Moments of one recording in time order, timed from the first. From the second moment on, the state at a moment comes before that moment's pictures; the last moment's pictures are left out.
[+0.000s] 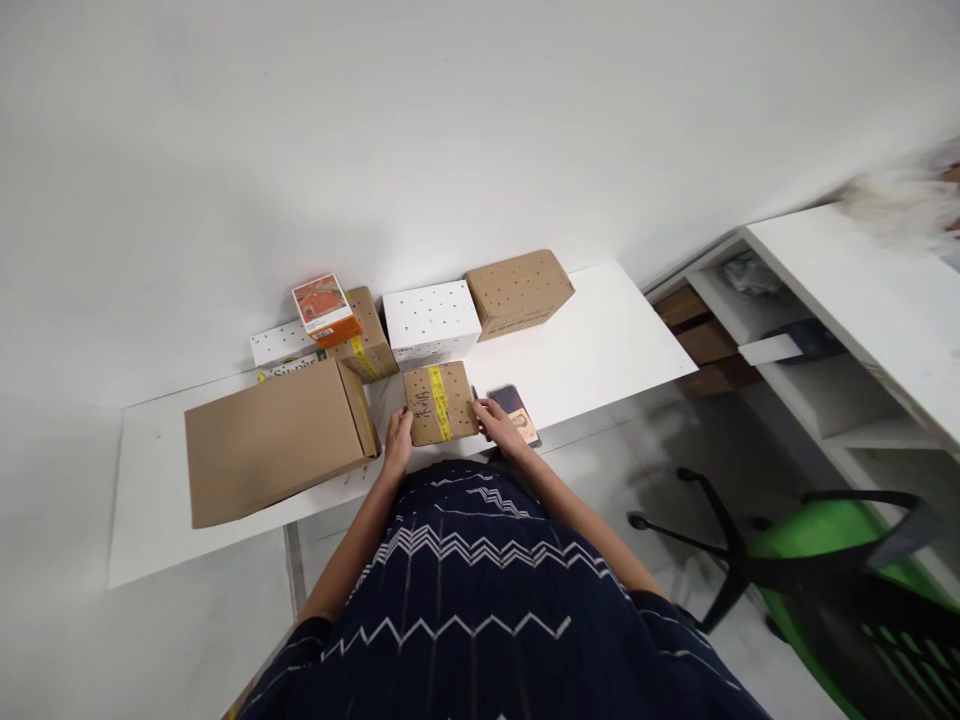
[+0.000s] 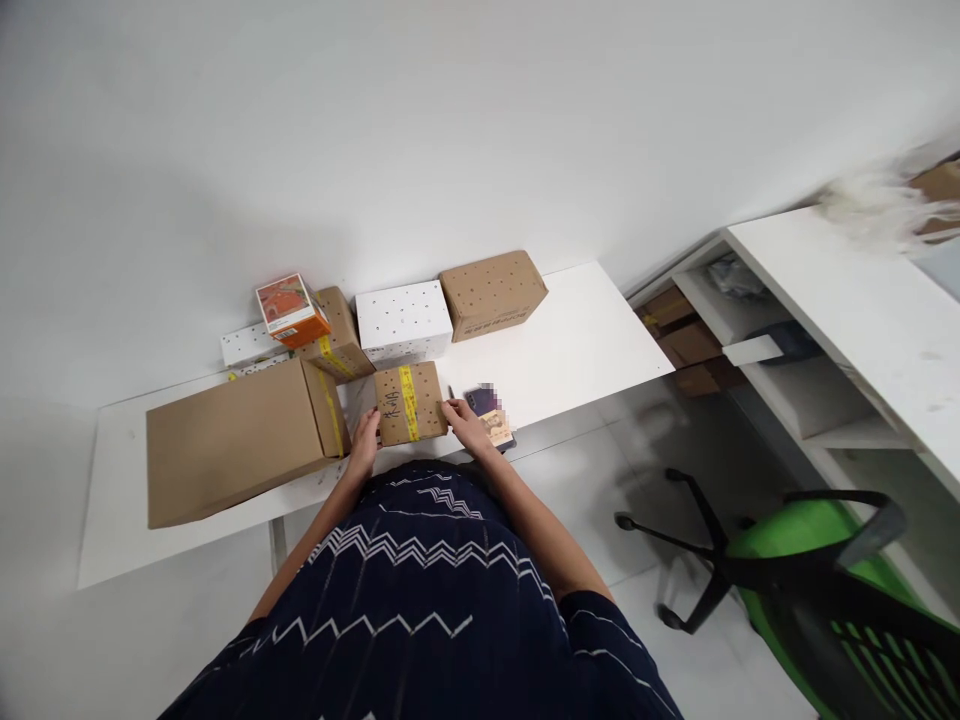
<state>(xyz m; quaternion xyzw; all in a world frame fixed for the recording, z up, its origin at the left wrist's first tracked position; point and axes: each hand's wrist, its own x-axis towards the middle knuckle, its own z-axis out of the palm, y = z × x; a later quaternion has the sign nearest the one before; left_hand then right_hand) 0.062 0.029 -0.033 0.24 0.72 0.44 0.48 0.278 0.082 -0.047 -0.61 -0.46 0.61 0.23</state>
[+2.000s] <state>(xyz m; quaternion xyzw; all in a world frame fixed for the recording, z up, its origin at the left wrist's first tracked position) 0.106 0.054 -0.020 0.72 0.61 0.25 0.21 0.268 0.113 0.021 -0.56 -0.45 0.57 0.39</state>
